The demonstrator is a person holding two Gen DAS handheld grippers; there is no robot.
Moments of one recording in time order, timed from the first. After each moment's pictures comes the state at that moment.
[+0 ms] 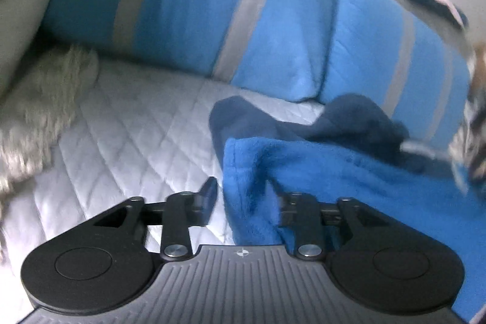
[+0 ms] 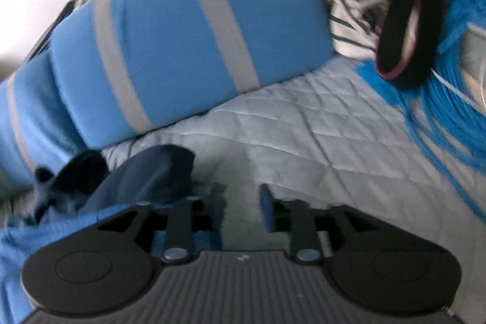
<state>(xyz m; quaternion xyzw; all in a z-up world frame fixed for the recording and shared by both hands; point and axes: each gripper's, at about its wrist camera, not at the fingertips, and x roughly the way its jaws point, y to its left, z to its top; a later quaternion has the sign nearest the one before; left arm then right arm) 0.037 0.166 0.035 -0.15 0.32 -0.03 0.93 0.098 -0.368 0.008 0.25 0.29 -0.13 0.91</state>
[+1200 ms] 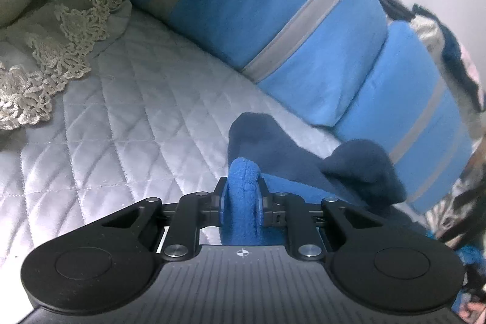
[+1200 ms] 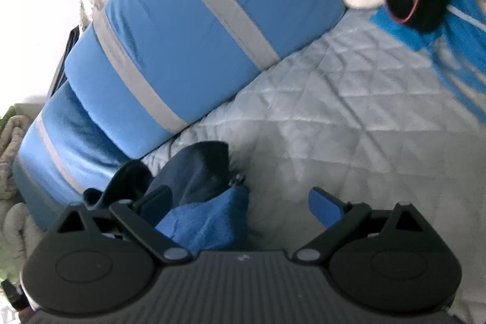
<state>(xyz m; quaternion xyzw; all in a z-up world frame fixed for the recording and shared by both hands) 0.067 0.203 0.026 -0.28 0.35 -0.01 0.90 0.109 -0.389 -0.002 0.37 0.31 -0.03 0.88</state>
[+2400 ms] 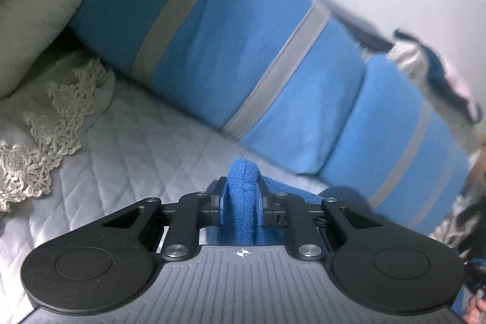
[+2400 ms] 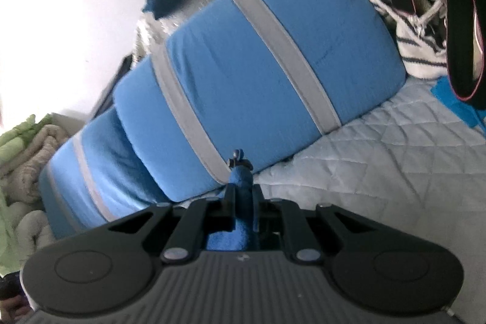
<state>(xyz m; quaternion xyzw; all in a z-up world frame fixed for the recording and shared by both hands) 0.078 0.182 0.076 -0.23 0.28 0.02 0.93 0.136 -0.358 0.045 0.31 0.19 -0.01 0.93</state>
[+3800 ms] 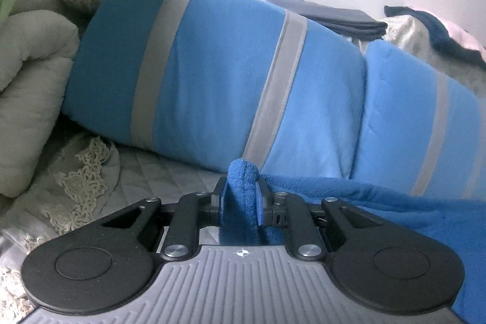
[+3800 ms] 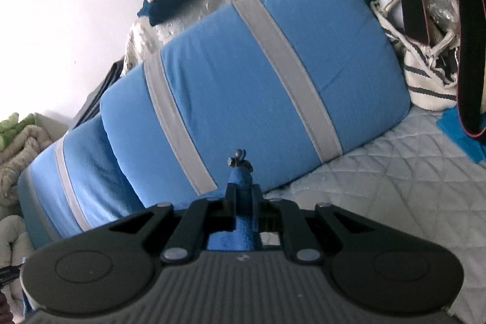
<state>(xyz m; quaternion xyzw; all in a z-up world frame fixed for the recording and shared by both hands) 0.097 0.141 0.104 -0.09 0.23 0.07 0.97 0.165 -0.348 0.063 0.29 0.17 -0.05 0.94</state>
